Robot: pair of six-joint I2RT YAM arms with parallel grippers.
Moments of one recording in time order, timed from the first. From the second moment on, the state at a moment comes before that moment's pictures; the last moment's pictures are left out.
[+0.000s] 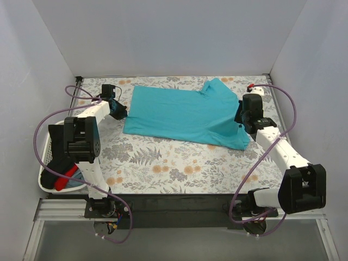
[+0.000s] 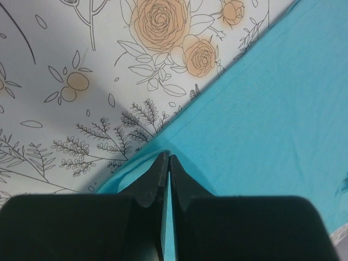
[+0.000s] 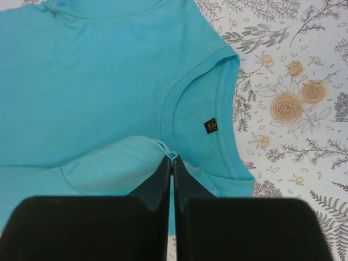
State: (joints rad) left arm -0.01 1.94 1.35 -0.41 -0.01 -0.94; right arm 0.21 1.29 0.93 -0.26 0.26 0.32
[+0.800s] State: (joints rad) left arm -0.01 1.57 0.99 -0.43 -0.10 -0.97; right arm 0.16 1.30 0.93 -0.39 0.22 0.38
